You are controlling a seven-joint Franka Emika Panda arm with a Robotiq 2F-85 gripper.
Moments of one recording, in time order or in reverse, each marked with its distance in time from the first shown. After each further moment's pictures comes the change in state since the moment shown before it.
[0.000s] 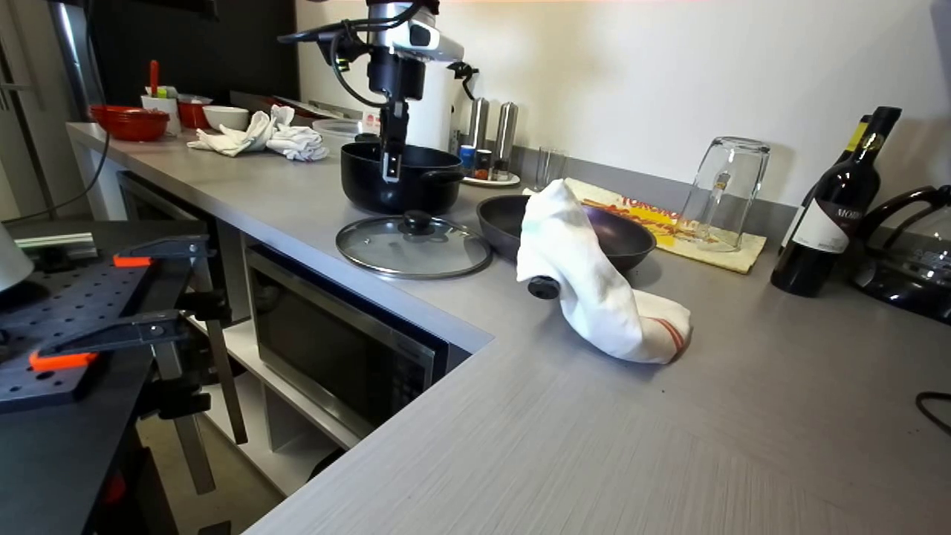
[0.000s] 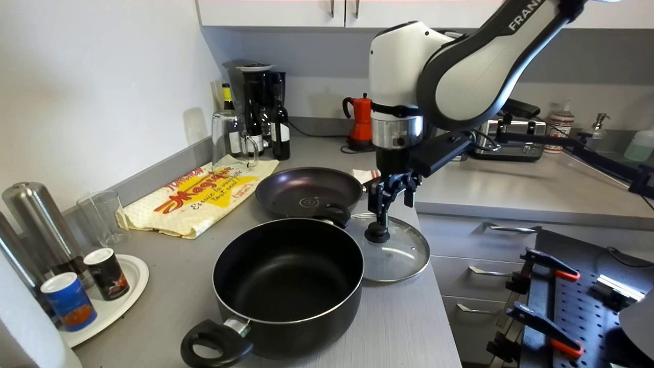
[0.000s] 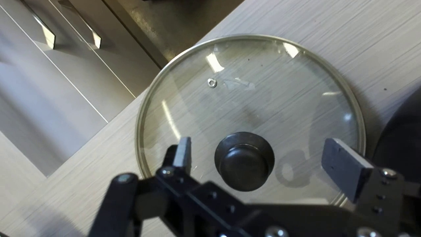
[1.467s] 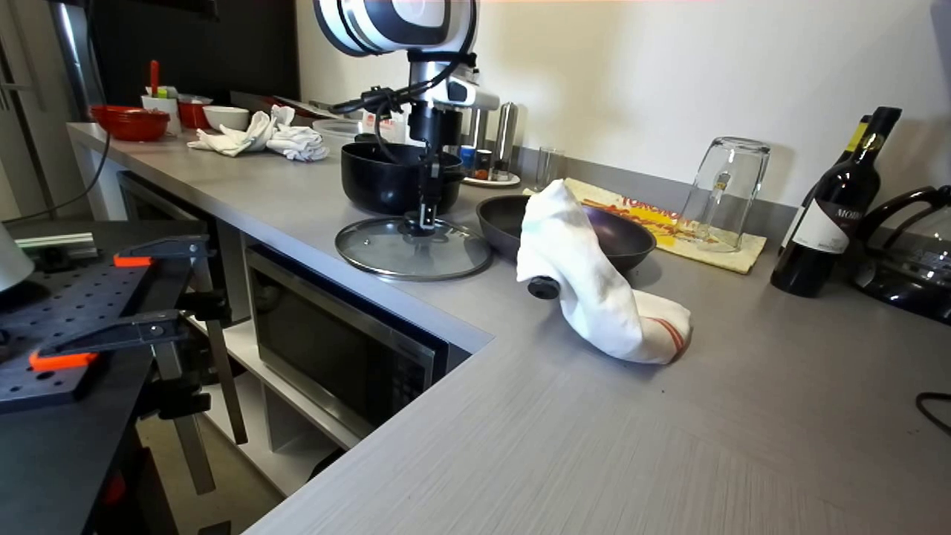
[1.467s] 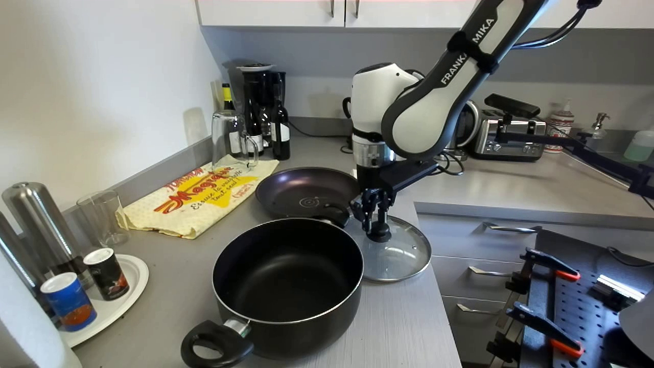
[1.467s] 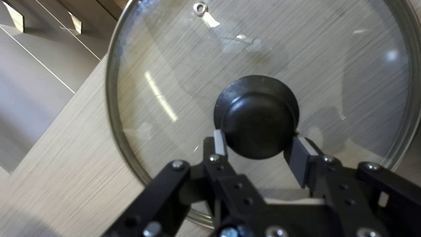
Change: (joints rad) arm 0.070 0.229 -0.138 0.147 0.014 0.124 0.018
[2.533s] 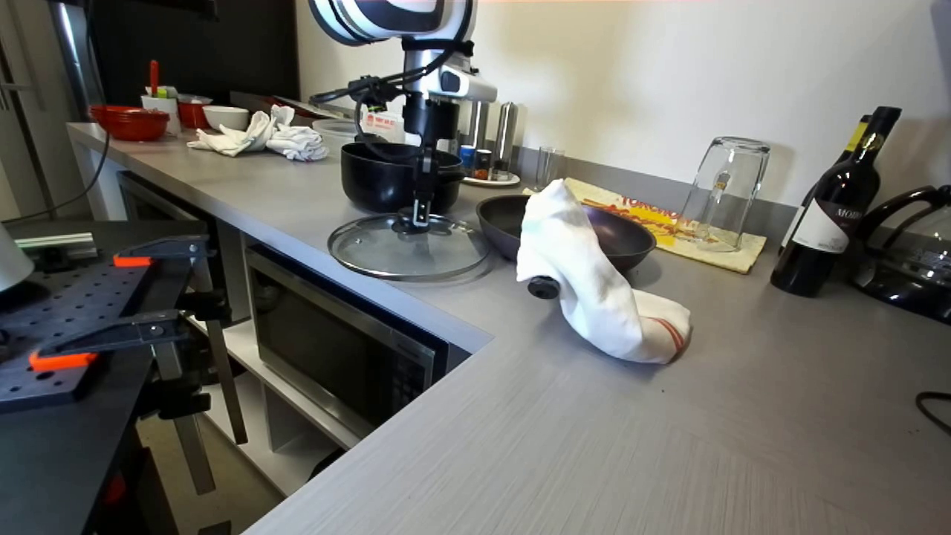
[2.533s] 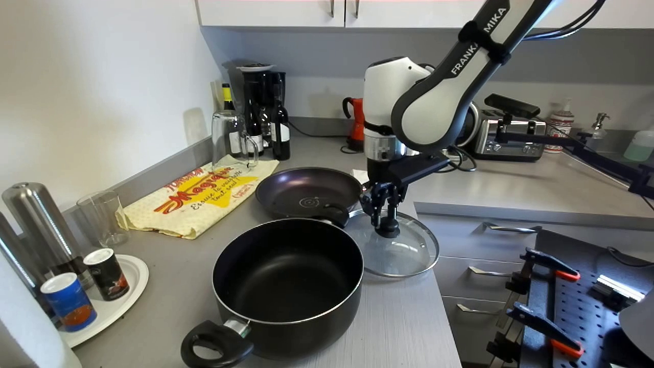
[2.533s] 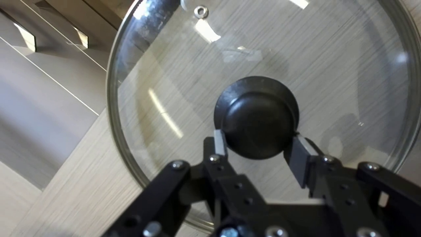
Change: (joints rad) arm 0.000 -0.060 -0.032 -0.059 0.040 0.001 0.000
